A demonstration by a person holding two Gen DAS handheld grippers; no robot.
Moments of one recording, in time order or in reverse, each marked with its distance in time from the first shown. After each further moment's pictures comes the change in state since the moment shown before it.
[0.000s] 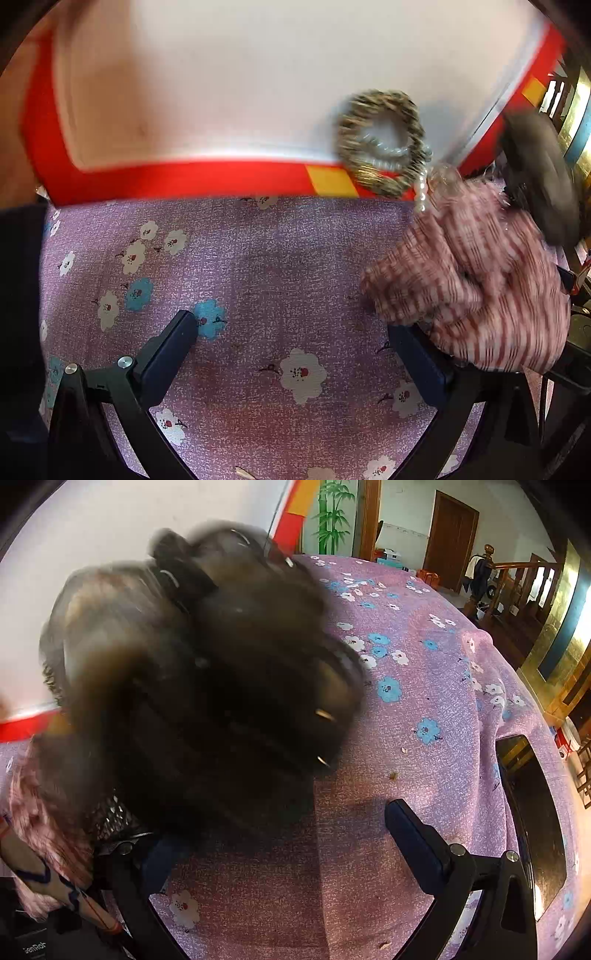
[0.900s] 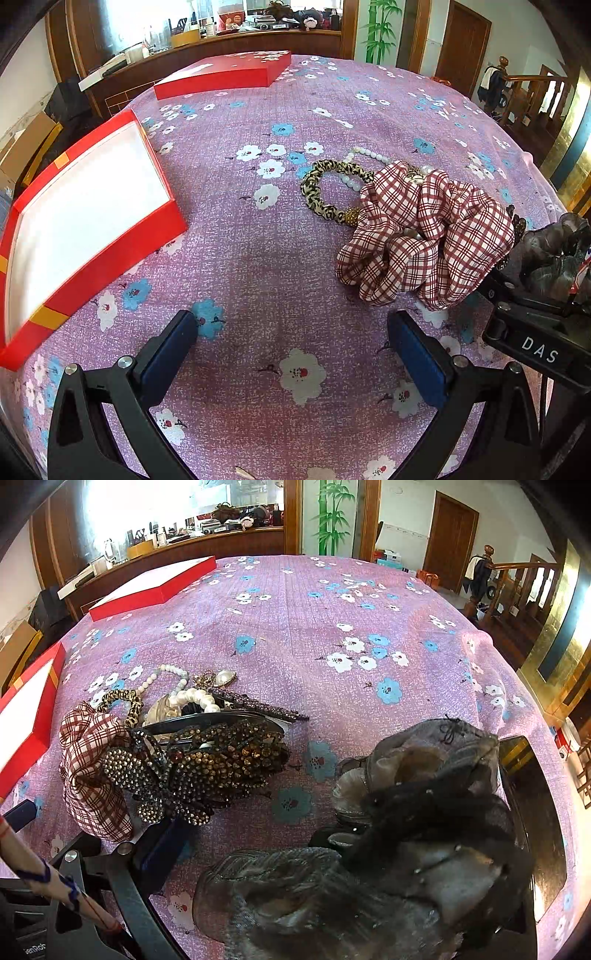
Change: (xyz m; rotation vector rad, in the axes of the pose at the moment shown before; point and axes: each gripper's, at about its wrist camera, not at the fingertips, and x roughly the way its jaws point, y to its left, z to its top) left arm 0.001 -0.001 0.000 0.000 0.002 0.001; right arm -0.001 0.001 -0.001 0.002 -0.005 0.002
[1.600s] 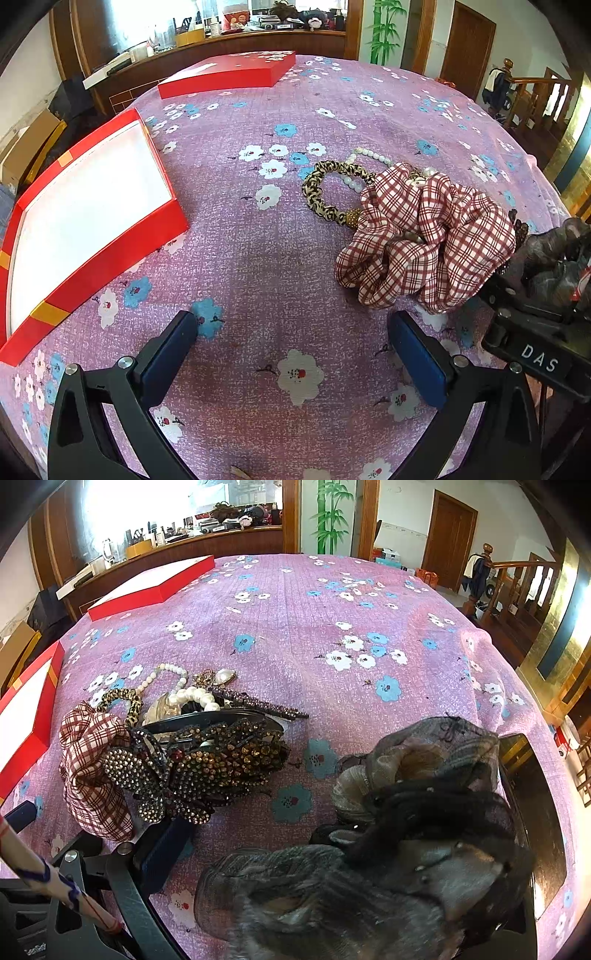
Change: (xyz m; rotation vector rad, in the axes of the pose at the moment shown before) left arm -0.001 -0.003 -0.001 -0.009 -0.005 0.018; right arm 0.001 -0.002 0.000 0.003 0.008 -0.002
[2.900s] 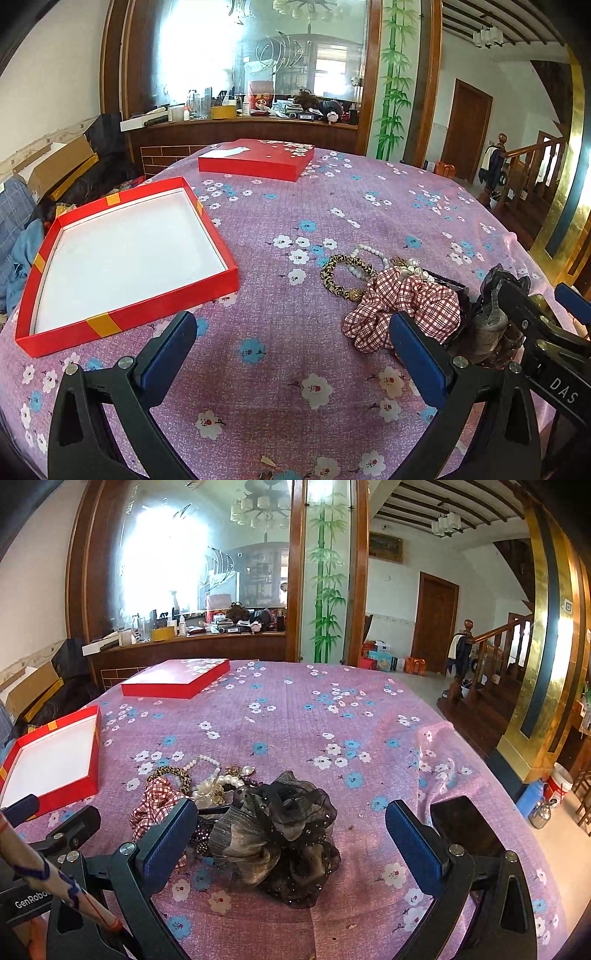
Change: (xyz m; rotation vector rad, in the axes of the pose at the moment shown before) left arm -0.069 0.026 -0.024 -0.097 -0.353 -0.011; right arm -0.095 0.007 -0.026 -0.024 -0.418 -0.022
